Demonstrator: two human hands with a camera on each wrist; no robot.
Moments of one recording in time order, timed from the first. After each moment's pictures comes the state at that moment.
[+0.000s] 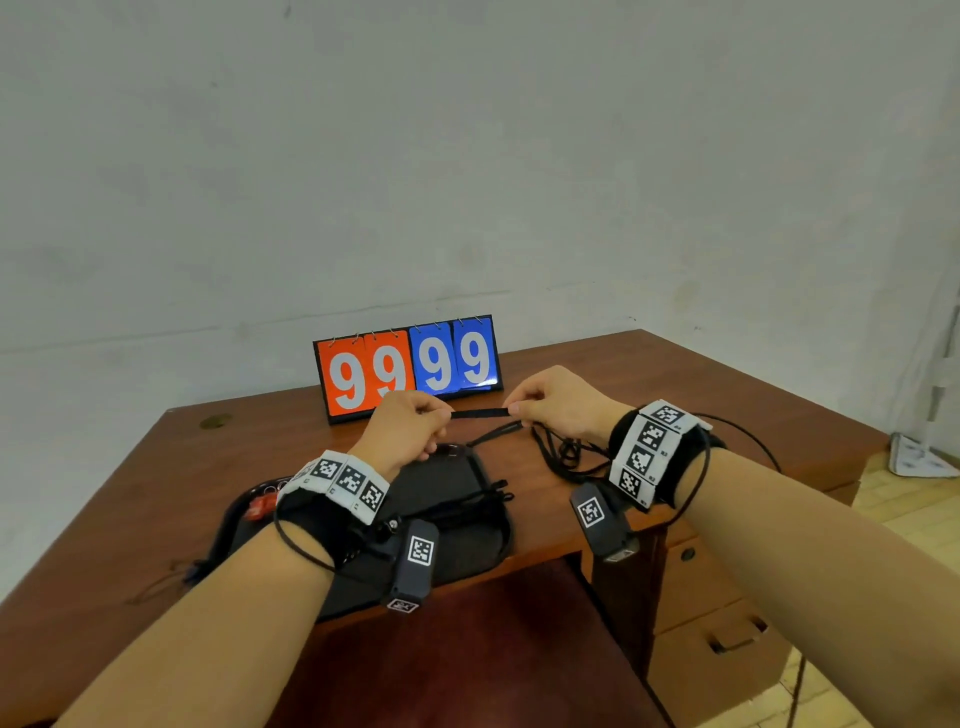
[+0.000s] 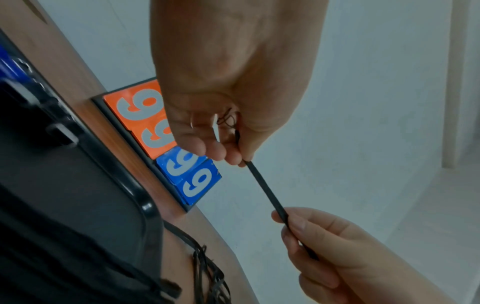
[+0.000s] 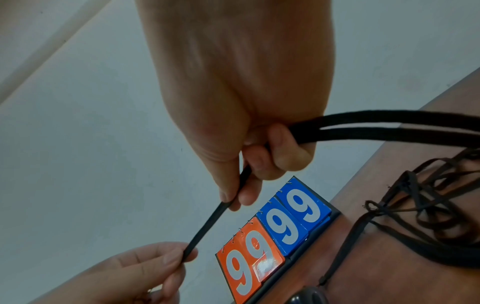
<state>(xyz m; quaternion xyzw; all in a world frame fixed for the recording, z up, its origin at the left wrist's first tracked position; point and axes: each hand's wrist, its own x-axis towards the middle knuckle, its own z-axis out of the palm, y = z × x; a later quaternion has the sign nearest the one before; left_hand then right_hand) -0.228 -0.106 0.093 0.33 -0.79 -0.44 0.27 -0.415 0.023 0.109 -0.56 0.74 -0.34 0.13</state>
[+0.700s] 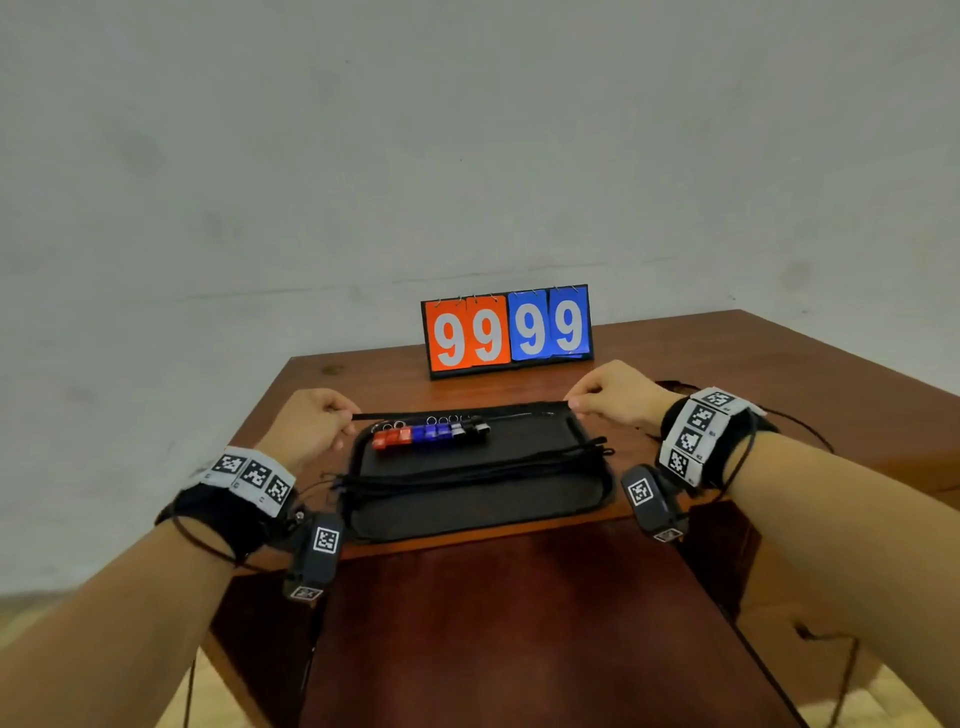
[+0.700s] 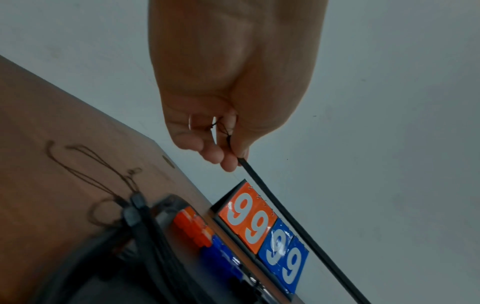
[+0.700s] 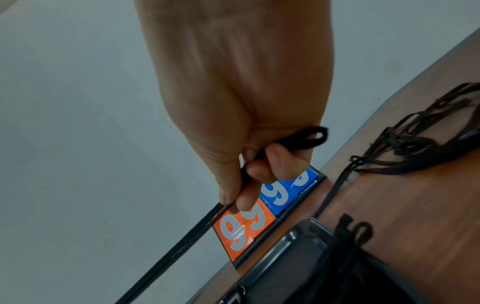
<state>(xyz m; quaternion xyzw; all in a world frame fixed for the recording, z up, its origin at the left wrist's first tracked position) -0.011 -0.176 0.069 0.48 -0.75 -0.33 0.31 -0.356 -0.004 0.080 -0.58 0.74 -0.30 0.16</state>
